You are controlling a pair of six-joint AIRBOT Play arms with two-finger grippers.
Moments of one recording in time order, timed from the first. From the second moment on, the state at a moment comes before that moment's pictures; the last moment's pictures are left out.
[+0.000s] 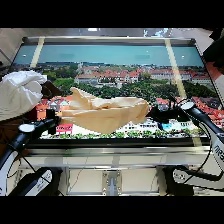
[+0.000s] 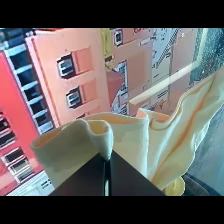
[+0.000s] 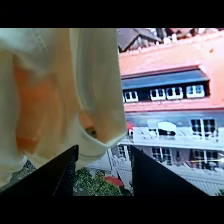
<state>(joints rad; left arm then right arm) 0.22 -0.97 0.34 0.63 -0.41 -1.94 -0.13 -1.35 0.72 -0.79 0.92 1.26</state>
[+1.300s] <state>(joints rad) 0.70 -0.40 1.13 0.87 -0.95 -1.34 -0.12 -0.62 1.56 -0.96 1.49 1.24</state>
